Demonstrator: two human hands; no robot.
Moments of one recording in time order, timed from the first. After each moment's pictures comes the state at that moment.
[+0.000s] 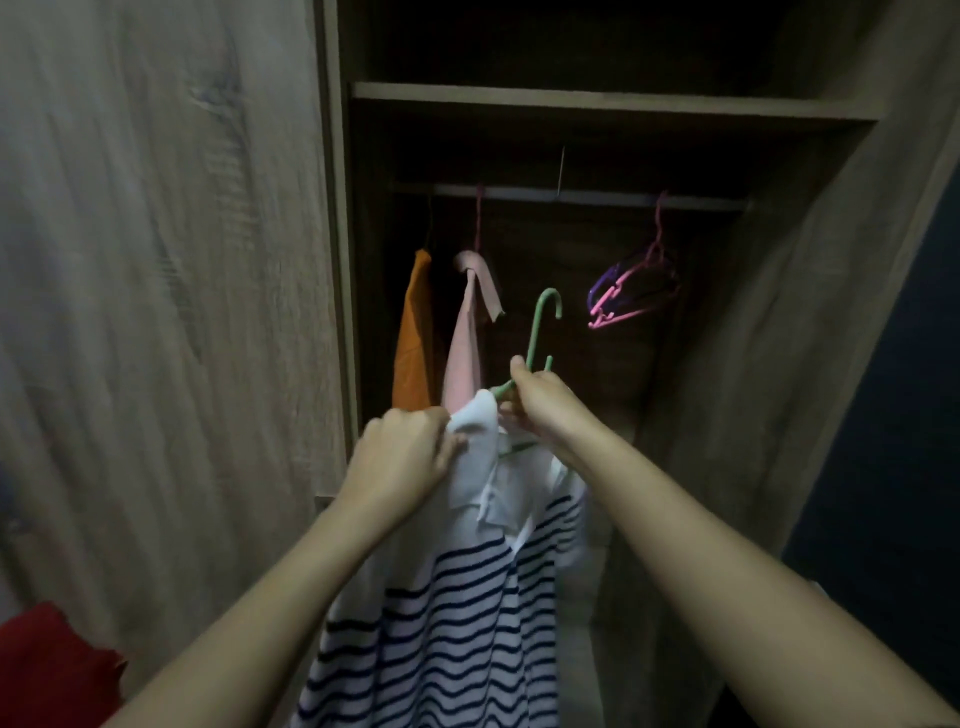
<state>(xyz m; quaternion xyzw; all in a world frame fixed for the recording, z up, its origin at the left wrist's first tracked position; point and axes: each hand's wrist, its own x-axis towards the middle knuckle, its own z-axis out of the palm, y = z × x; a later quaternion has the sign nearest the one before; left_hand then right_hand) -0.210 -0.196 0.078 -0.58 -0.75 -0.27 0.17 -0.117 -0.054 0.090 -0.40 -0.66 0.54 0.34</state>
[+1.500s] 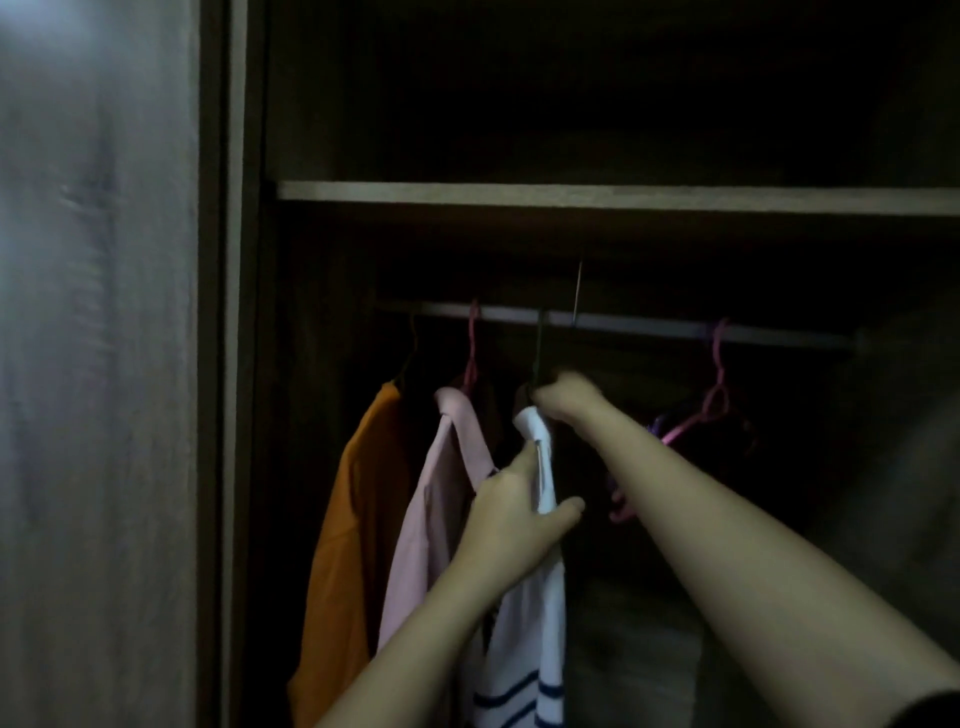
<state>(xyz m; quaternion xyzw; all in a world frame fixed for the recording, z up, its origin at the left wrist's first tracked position) -0.206 0.067 0.122 -0.57 -0.64 -0.51 0.02 -0.195 0.210 0.214 -0.42 -0.84 0.20 0.29</state>
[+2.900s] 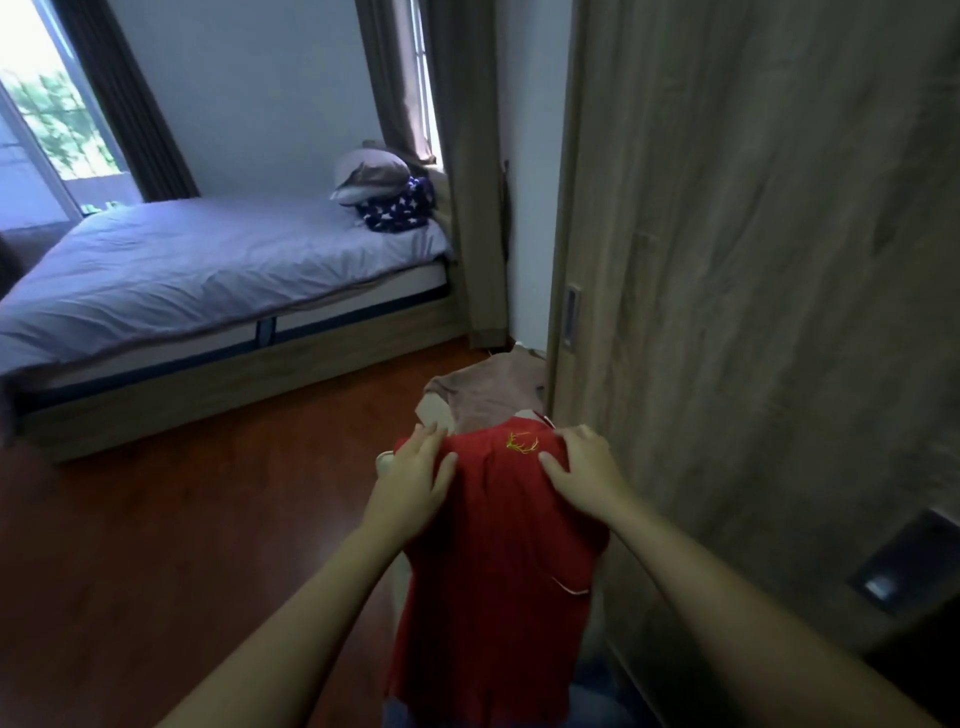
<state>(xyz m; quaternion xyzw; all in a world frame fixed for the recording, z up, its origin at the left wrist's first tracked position) -0.493 -0.546 -0.134 -0.11 -0.96 -0.24 0.09 -0.495 -0.324 -0.135 0.00 -0.96 0.27 0.02</state>
